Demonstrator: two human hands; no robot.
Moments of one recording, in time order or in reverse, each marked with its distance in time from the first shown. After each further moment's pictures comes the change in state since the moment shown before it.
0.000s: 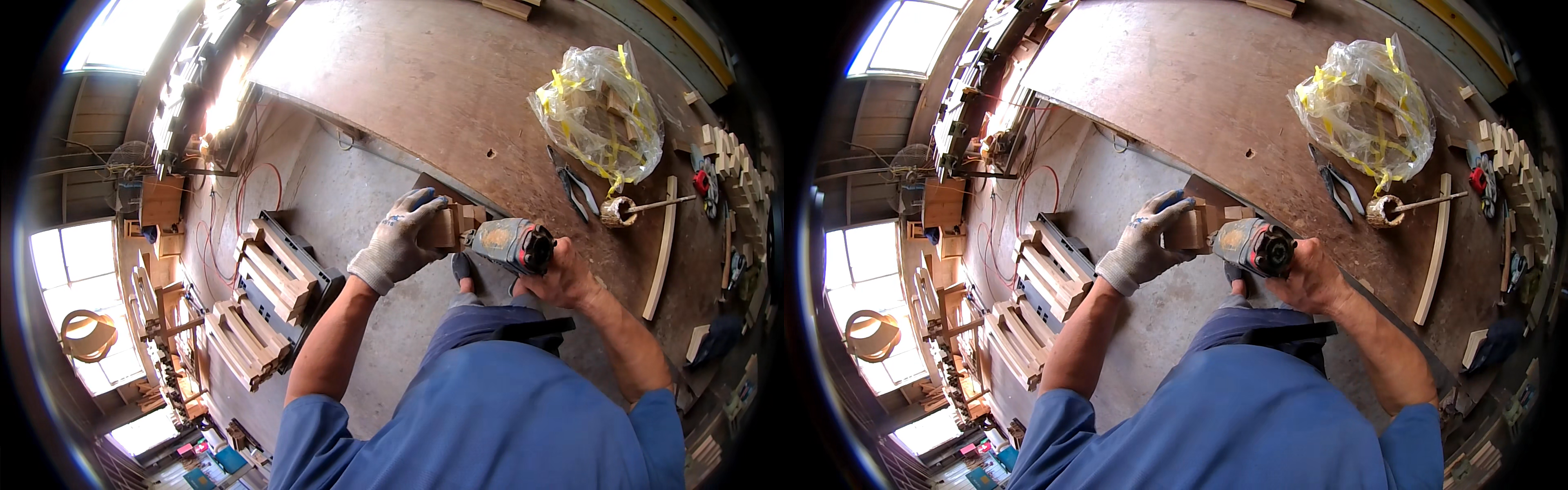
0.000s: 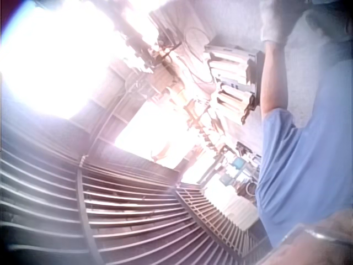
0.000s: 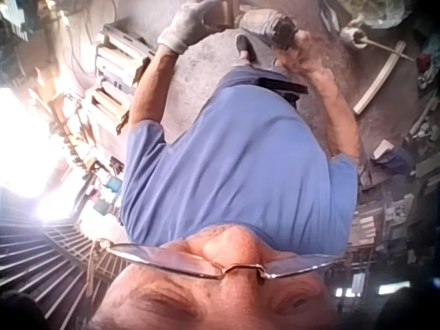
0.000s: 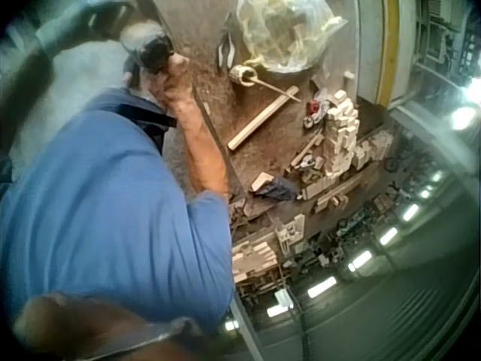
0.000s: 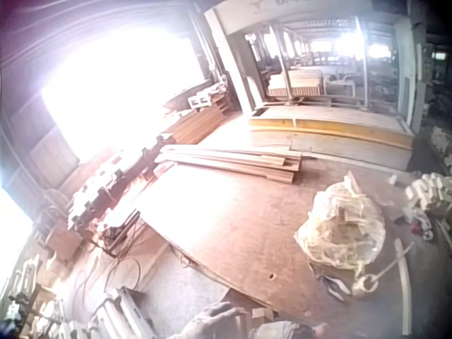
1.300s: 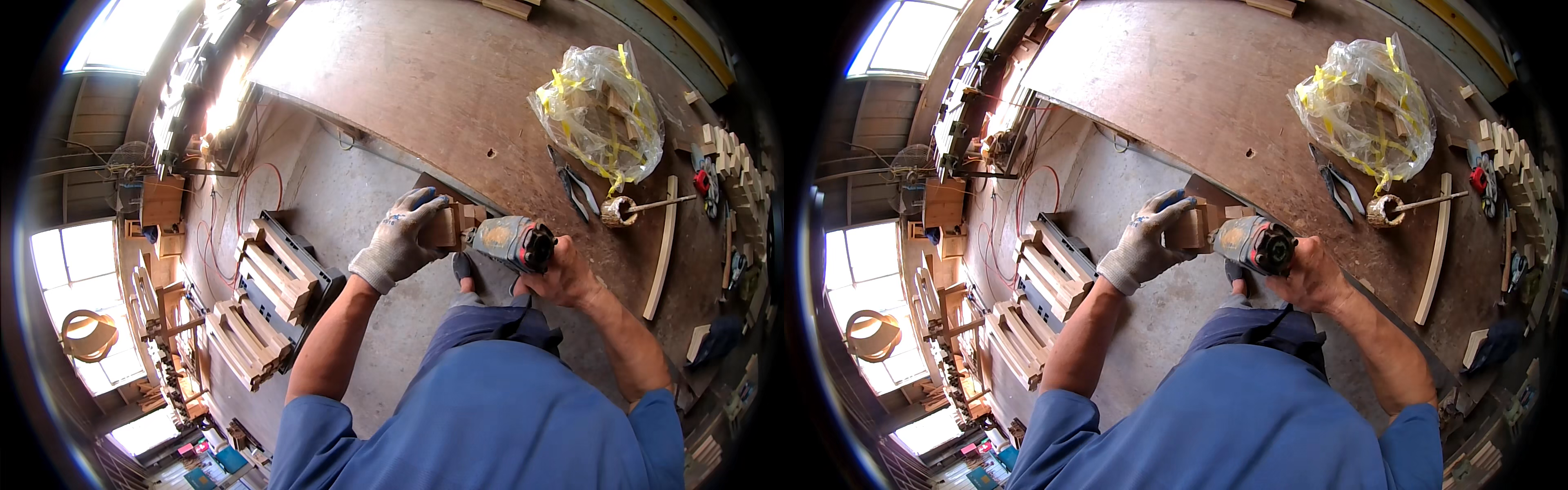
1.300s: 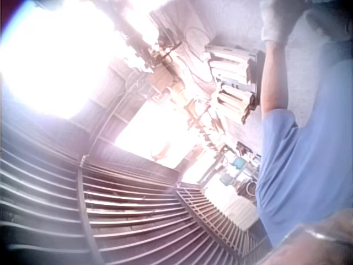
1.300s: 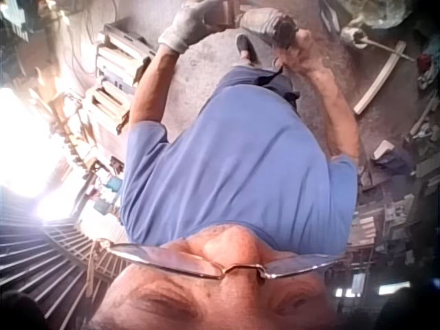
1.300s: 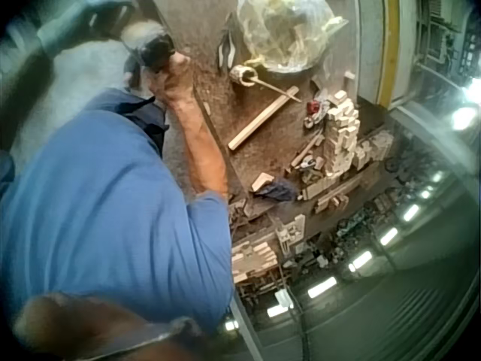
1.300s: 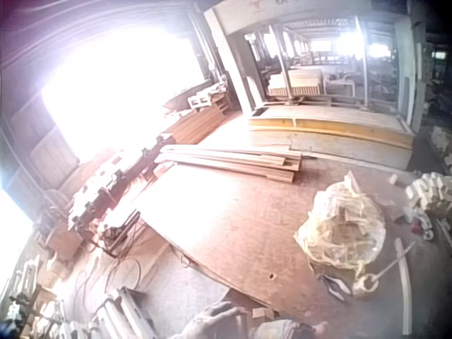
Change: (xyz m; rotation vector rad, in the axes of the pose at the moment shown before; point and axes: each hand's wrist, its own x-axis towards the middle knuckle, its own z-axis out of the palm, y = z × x) left_hand 0.003 0.004 0.000 0.012 0.010 -0.007; right_hand 0.007 -0.005 -0.009 0.064 -0.059 0.133
